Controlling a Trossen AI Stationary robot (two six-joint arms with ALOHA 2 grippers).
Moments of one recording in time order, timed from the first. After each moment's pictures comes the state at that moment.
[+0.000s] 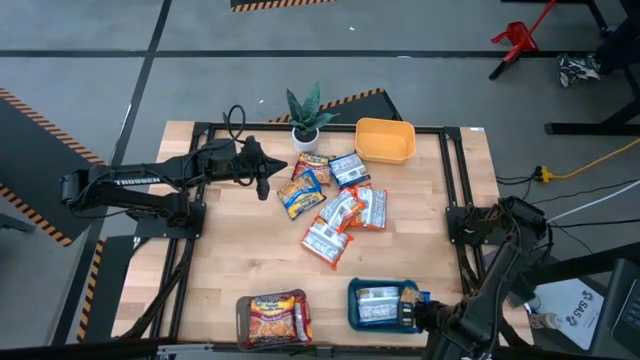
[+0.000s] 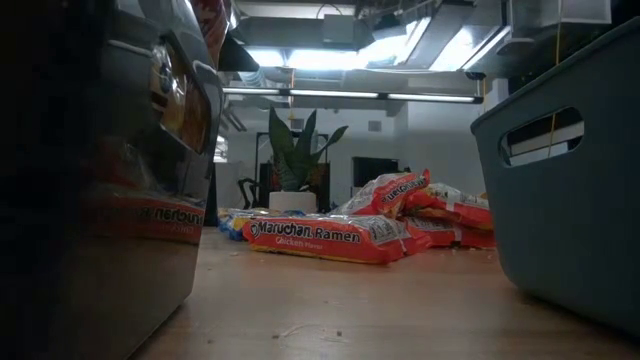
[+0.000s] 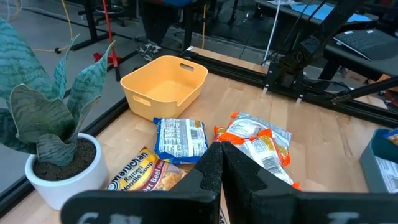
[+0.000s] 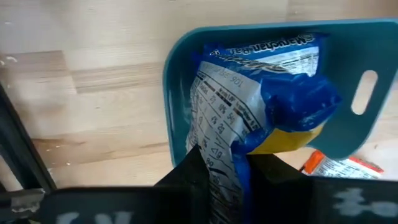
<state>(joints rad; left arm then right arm) 0.27 0.94 0.67 -0.01 -0.06 -0.17 1.00 1.84 1.63 -1.32 0.19 -0.53</state>
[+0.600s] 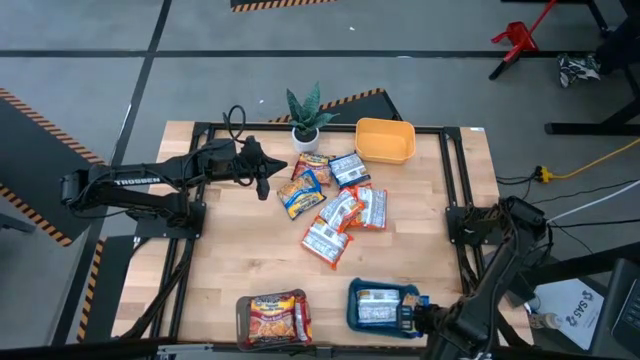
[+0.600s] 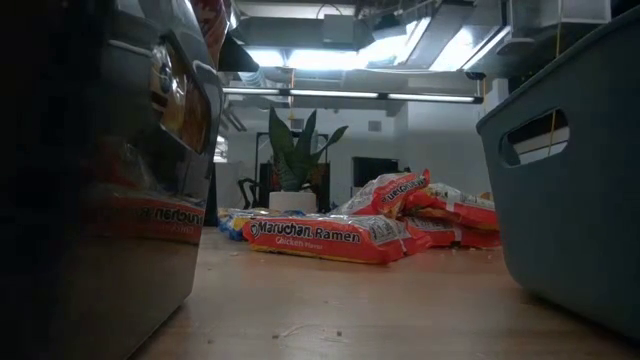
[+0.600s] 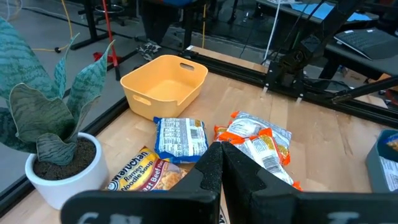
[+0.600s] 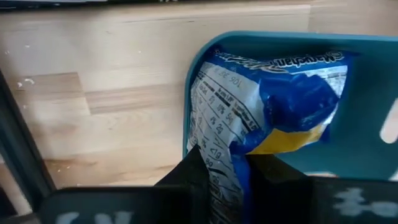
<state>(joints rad) 0.27 0.94 0.67 -0.02 -0.06 -0.17 1.00 1.85 1.56 -1.23 0.11 -0.53</state>
